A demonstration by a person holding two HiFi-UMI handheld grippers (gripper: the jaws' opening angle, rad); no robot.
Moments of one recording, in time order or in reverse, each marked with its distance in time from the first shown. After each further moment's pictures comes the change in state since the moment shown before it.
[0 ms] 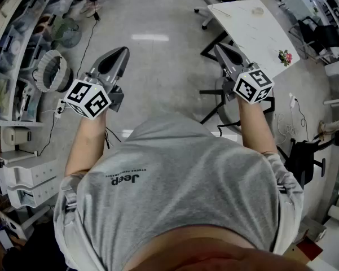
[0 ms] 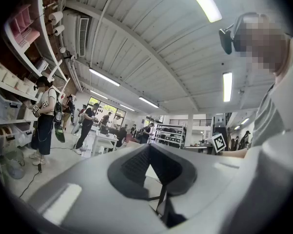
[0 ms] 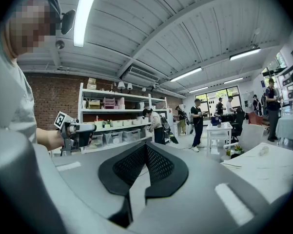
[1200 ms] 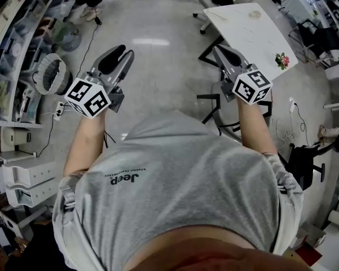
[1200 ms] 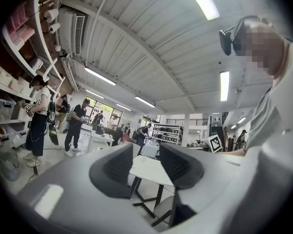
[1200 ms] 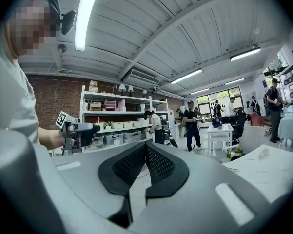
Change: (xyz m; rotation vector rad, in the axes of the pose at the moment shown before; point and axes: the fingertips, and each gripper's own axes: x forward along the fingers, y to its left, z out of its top) left arm 0.040 -0.035 -0.001 0.014 0.010 -0.029; right arm -0.023 -0.038 0.006 0.000 -0.024 0.025
